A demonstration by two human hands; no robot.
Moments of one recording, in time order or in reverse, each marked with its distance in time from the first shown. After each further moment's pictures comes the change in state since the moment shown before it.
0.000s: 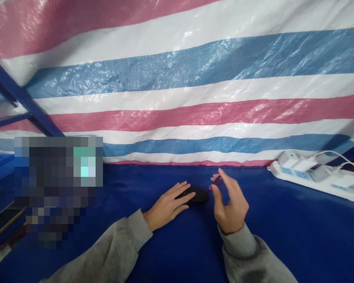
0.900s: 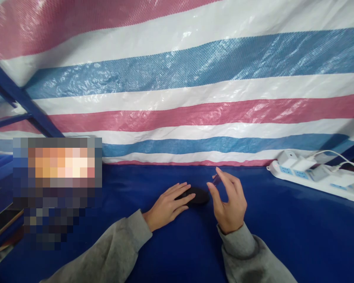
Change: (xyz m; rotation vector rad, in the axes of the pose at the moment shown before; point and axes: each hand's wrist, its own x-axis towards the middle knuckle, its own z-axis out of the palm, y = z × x) left_hand -0.001 -0.001 0.001 0.036 0.006 0.020; right_hand 0.001 0.000 0.000 -0.083 -0.010 0.019
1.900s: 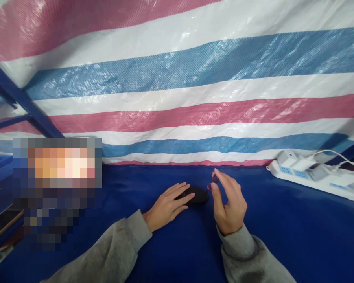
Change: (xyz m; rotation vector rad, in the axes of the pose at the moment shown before) left_hand 0.001 0.001 -0.001 0.036 0.009 0.001; right_hand 0.002 -0.004 -0.003 -0.012 0.020 -0.057
